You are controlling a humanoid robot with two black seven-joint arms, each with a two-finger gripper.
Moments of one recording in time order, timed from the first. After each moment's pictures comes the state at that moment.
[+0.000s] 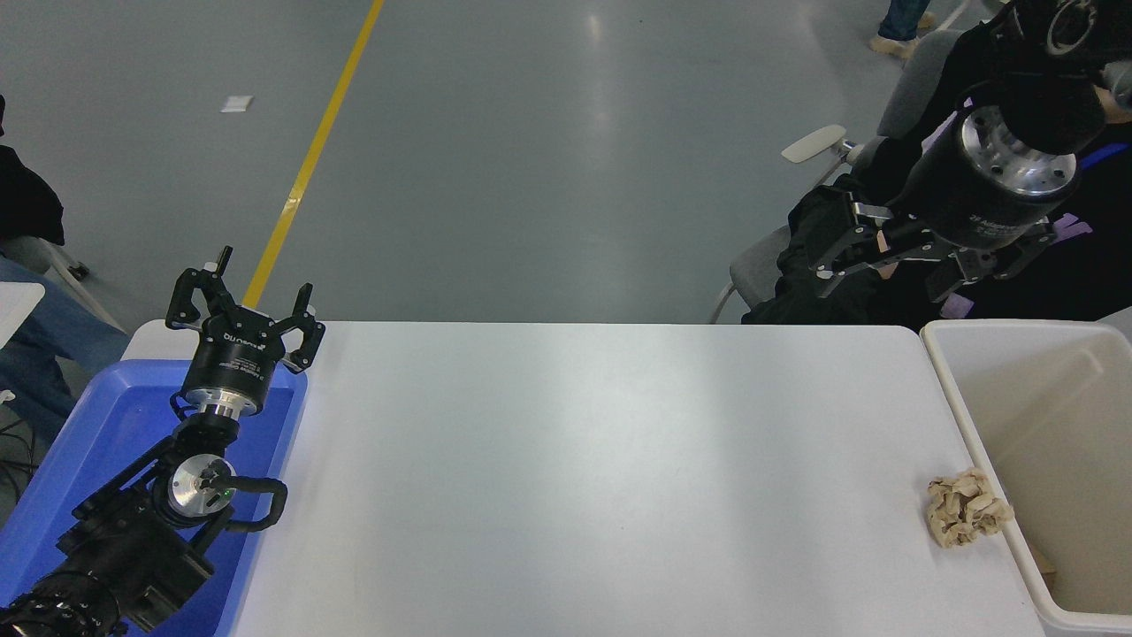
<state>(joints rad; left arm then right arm) -0.55 0.24 -0.94 -0.52 0.01 -0.56 -0.49 2.40 -0.30 -1.33 1.41 -0.01 0.79 -0.12</state>
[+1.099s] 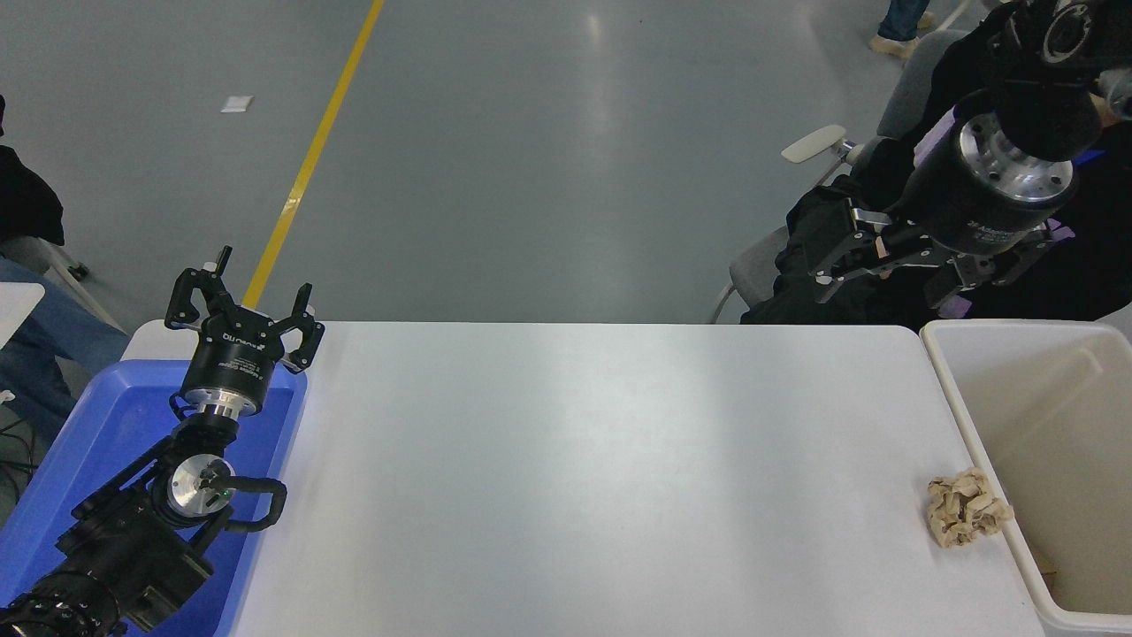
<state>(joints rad) -0.55 0.24 -0.94 -0.52 0.01 -0.56 -0.49 2.39 -0.30 -1.33 1.41 -0.01 0.79 -0.12</state>
